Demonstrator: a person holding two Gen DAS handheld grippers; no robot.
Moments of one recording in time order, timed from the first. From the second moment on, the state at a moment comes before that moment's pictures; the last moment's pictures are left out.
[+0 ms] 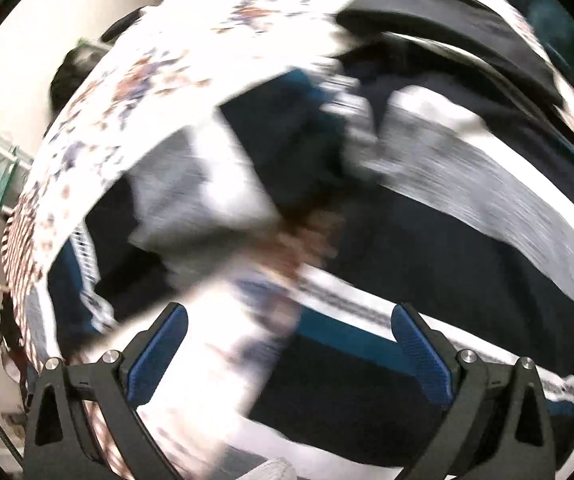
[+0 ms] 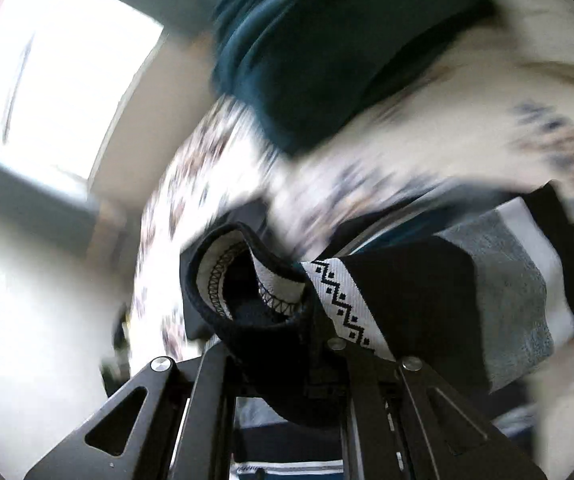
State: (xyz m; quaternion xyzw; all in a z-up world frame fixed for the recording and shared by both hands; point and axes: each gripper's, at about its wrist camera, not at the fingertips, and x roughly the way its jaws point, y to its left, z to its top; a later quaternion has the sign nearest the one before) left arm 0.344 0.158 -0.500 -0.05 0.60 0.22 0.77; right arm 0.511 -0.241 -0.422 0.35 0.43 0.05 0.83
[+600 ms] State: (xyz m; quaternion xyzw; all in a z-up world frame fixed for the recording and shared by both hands) left arm 0.358 0.214 -0.453 -0.12 0.59 0.19 0.78; right arm 0.539 -0.045 -0.542 0.32 0.59 0.15 0.72
